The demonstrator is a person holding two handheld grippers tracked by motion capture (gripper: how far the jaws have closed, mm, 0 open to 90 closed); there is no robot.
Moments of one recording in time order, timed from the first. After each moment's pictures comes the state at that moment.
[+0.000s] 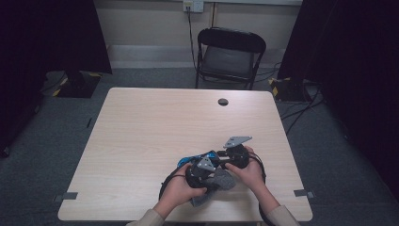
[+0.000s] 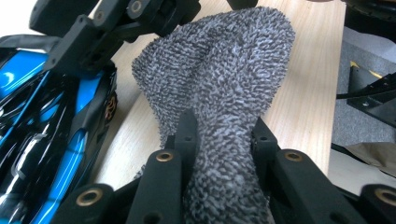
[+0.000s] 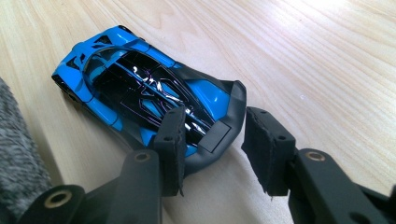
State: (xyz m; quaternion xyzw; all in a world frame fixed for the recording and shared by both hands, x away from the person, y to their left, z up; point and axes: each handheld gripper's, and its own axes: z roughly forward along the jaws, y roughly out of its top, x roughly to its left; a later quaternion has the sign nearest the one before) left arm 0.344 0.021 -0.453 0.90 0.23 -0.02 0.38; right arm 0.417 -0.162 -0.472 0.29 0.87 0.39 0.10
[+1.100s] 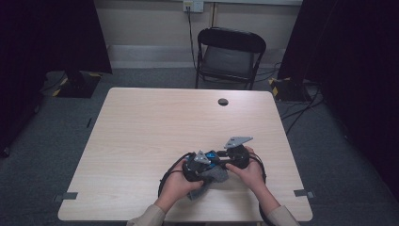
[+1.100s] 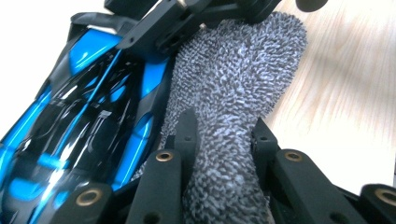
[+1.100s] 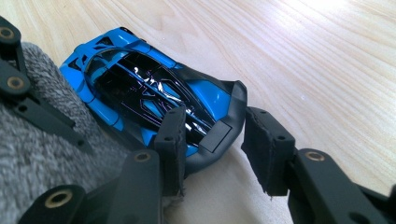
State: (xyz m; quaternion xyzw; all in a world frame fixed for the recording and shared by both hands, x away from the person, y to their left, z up) left arm 0.363 0.036 -0.463 0.89 0.28 0.01 0.36; right arm 0.416 -0.163 -0.473 0.29 0.87 0.39 0.10
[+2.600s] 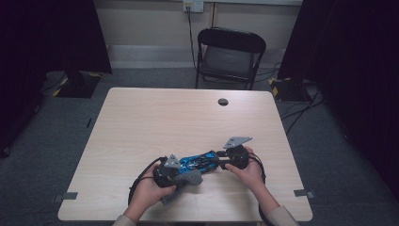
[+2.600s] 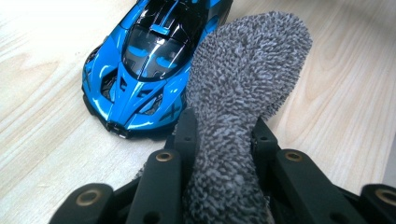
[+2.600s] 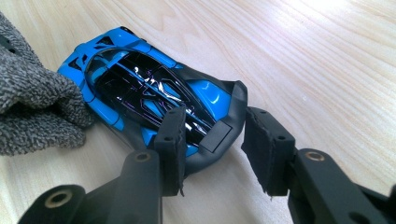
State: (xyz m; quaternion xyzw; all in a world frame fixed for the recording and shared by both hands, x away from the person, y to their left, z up) left arm 0.340 0.113 -0.457 0.88 0.31 0.04 0.35; right arm 0.416 -0.161 -0.473 0.29 0.87 0.39 0.10
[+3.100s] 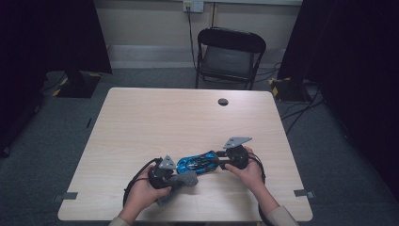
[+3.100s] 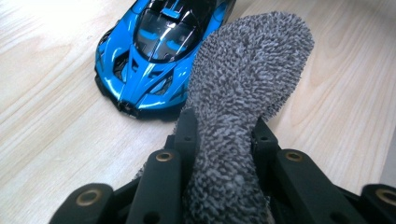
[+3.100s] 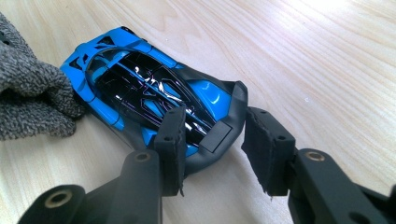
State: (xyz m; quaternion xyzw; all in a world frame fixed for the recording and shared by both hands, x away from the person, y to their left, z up) left arm 0.336 0.127 -0.458 0.88 0.32 0.04 0.35; right arm 0.416 -0.160 -0.474 0.29 0.87 0.40 0.10
